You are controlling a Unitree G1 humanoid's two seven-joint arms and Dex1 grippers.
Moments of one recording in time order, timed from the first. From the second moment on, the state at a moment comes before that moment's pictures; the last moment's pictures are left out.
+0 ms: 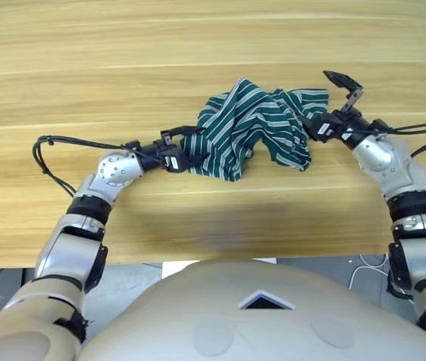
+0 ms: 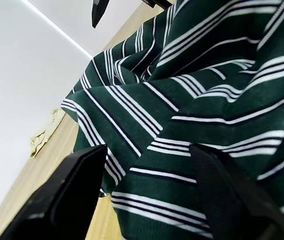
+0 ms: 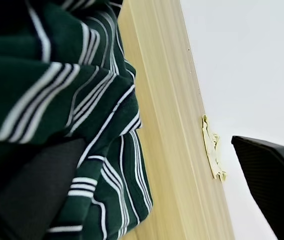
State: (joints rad) left arm -0.29 0.47 -0.35 0.78 0.33 -1.01 -0.57; right arm -0.30 -0.61 0.18 0.71 -0.65 -0.70 0.10
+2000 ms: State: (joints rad) left arm 0.00 0.90 -0.40 0.28 0.11 -0.86 -0.77; right arm 0.07 -0.88 0.31 0.06 -0.36 -0.76 0.56
